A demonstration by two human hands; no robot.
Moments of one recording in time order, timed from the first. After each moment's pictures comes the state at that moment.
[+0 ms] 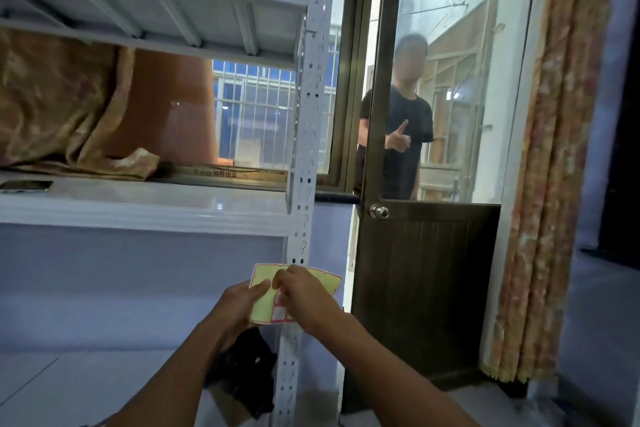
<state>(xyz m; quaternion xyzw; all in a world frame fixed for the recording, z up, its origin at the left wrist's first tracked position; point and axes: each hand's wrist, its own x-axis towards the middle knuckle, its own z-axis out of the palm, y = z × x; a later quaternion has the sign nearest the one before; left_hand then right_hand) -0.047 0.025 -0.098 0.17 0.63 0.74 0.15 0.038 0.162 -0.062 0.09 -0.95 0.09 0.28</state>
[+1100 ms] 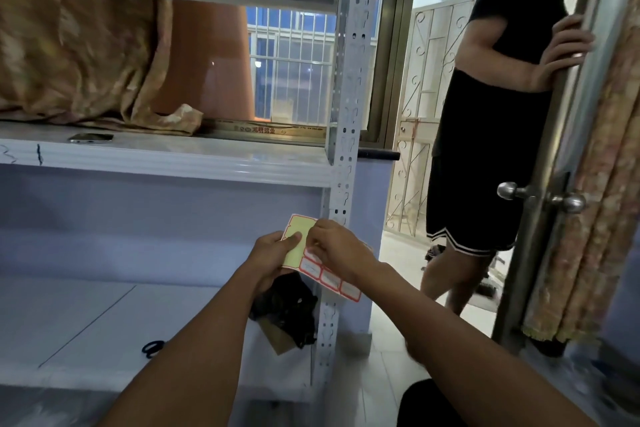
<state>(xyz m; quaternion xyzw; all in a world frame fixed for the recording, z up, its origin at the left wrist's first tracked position) -0.036 -0.002 -0.102 0.13 0.63 0.75 0.13 0.031 0.149 -0.074 0.14 -0.94 0.08 0.28</state>
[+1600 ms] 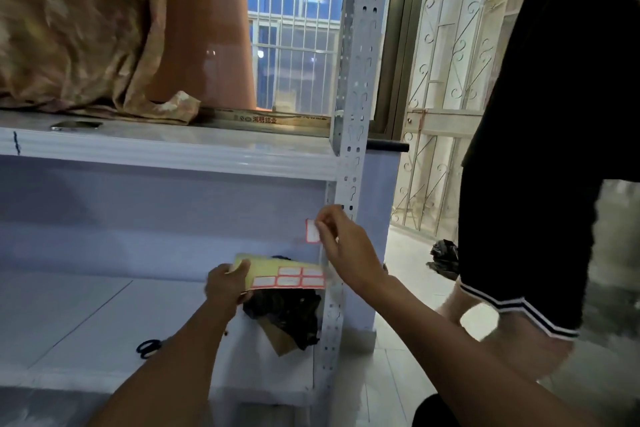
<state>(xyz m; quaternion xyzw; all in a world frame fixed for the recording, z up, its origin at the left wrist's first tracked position) -0.114 -0.044 -0.197 -0.09 0.69 0.72 -0.03 0.024 0.151 -0.089 0.13 -0.87 0.28 0.37</state>
